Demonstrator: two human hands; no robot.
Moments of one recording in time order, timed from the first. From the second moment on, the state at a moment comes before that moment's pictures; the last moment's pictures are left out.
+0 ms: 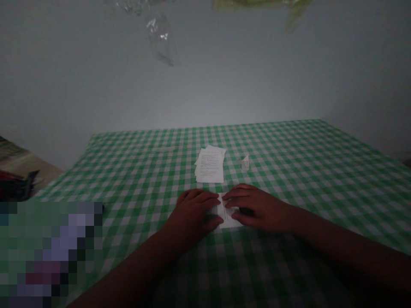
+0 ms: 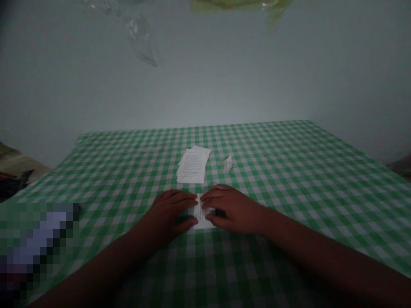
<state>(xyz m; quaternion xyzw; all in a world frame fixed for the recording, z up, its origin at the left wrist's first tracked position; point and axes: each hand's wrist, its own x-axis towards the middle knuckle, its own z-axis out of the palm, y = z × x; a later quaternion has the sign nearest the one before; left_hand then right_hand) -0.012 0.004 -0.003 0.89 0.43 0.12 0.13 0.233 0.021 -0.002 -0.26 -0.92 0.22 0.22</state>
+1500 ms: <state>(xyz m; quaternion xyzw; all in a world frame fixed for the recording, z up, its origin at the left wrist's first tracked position) -0.013 0.003 0.002 0.88 0.43 0.12 0.14 0.238 0.034 -0.011 -0.34 -0.89 0.16 0.25</state>
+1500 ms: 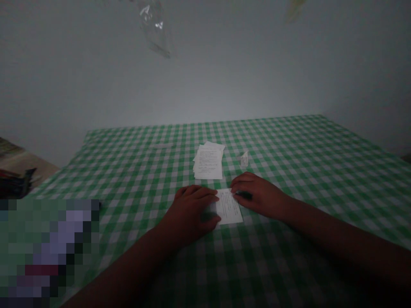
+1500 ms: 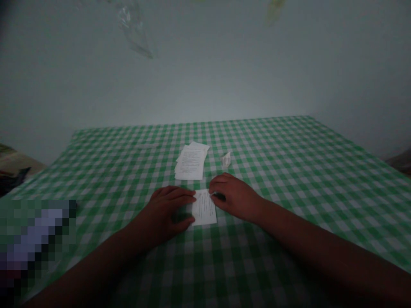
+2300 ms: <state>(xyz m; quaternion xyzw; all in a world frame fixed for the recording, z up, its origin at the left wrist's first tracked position) -0.011 -0.002 0.007 0.90 0.41 0.10 0.13 0.242 0.021 0.012 -0.24 -0.95 0.11 0.15</state>
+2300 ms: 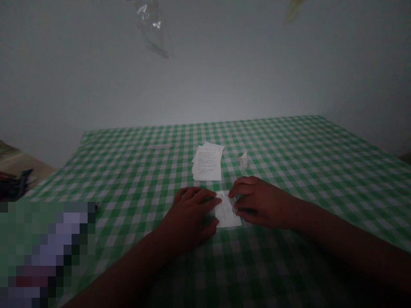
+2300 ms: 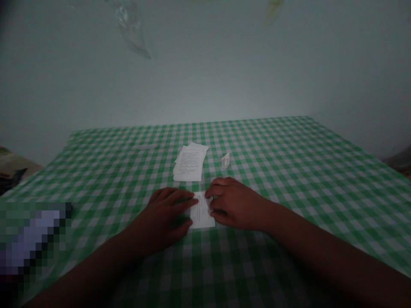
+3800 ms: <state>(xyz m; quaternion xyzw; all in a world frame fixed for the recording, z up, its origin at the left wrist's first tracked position) 0.009 -0.007 0.003 0.87 0.47 0.12 0.09 0.227 0.002 0.020 -0.42 -0.90 0.10 0.10</state>
